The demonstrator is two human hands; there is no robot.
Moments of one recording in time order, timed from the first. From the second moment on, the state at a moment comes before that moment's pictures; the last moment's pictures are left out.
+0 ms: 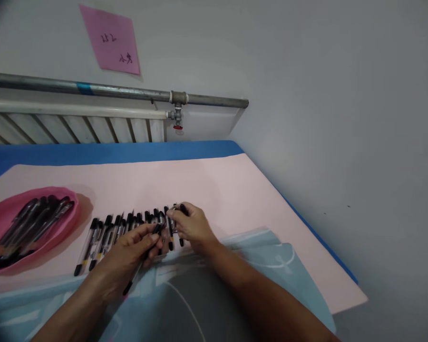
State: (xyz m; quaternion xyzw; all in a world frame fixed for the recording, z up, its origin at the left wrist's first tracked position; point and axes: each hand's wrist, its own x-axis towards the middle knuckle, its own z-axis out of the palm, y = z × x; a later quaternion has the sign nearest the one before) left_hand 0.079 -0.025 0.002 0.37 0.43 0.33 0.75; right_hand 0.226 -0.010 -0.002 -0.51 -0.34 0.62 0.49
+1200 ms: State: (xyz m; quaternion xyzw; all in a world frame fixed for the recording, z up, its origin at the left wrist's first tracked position) left_hand 0.079 -0.024 0.007 0.37 0.51 0.38 0.68; right_hand 0.302 0.043 -0.023 -0.61 -0.39 0.60 0.33
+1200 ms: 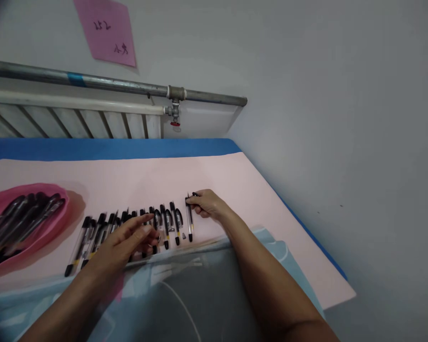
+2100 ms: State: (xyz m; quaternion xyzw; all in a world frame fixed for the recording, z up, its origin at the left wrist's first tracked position) left_hand 0.077 -0.023 0.004 0.39 0.51 0.33 0.69; right_hand 0.279 0.018 -0.019 -0.69 -0.67 0.23 0.15
